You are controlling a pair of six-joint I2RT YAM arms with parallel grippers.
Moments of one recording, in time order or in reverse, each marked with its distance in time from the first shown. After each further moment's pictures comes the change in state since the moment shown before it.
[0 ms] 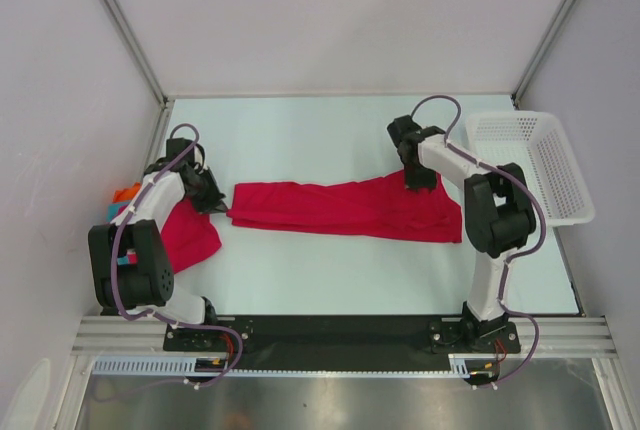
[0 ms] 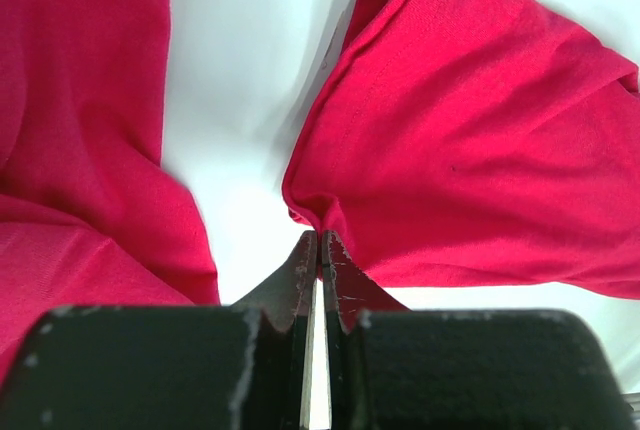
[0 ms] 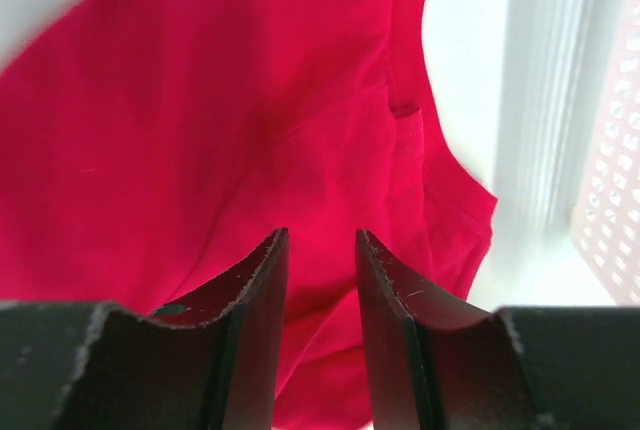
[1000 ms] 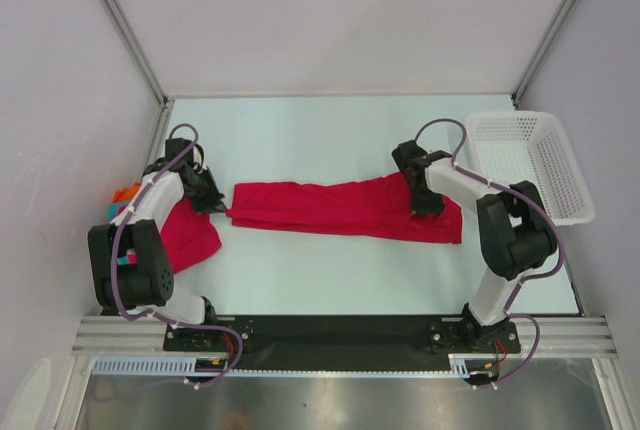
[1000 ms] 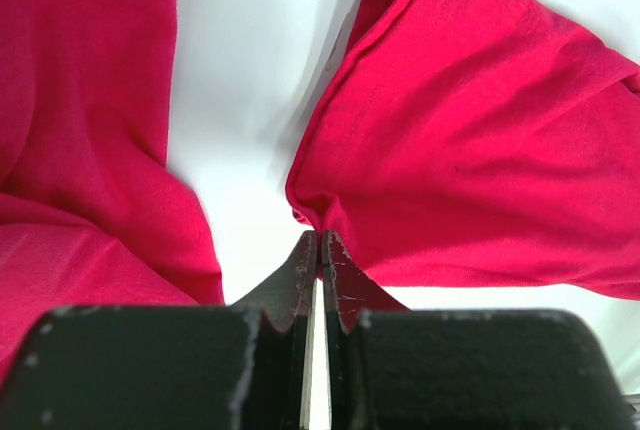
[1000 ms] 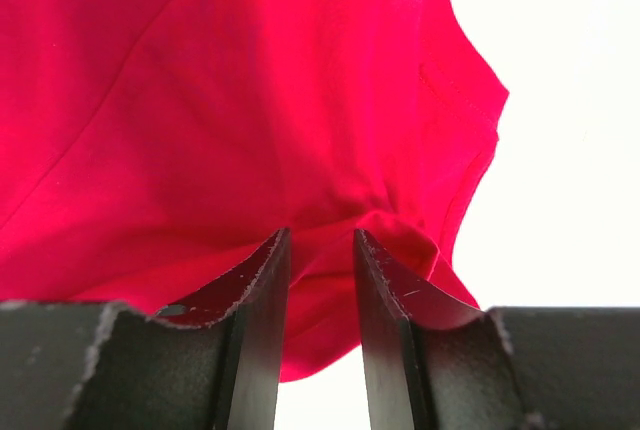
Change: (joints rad) left arm 0.006 0.000 0.000 0.000 0.000 0.009; right arm 0.026 -0.169 -0.298 0.054 -0.017 0.005
